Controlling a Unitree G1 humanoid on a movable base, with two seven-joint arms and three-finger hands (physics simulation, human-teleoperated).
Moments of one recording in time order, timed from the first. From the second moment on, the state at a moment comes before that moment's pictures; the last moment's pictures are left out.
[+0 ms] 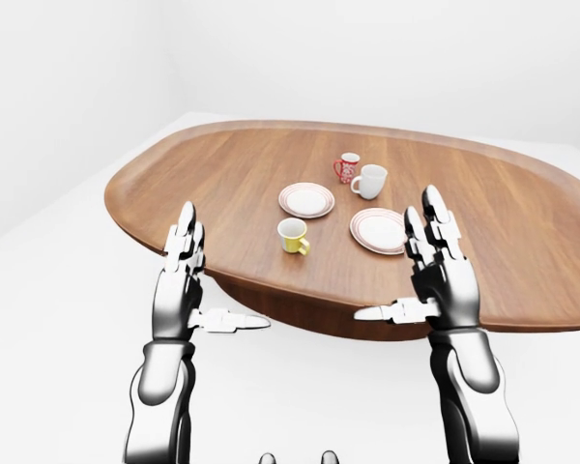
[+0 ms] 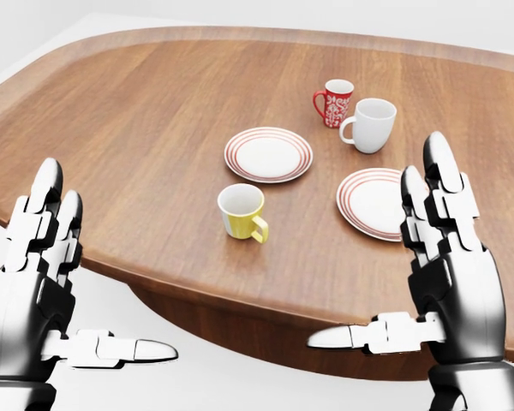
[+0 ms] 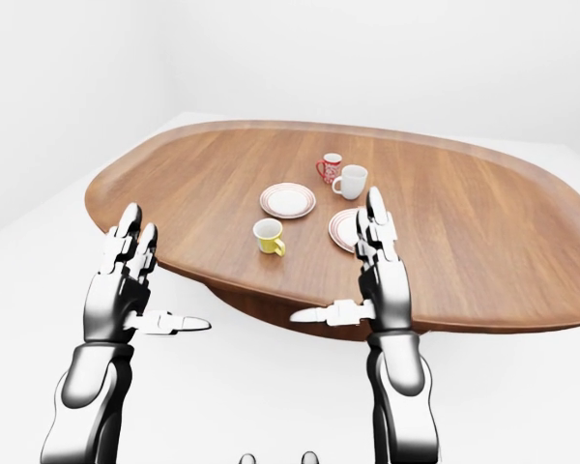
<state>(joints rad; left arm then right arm) 0.10 0.02 0.05 -0.50 0.05 0.09 -0.11 0.09 -0.02 -0.05 -0.54 0.03 0.09 0.10</state>
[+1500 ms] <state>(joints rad) 0.10 0.02 0.06 -0.52 0.04 0.09 -0.12 0.08 -0.02 -0.03 -0.51 -0.06 0.09 0.10</state>
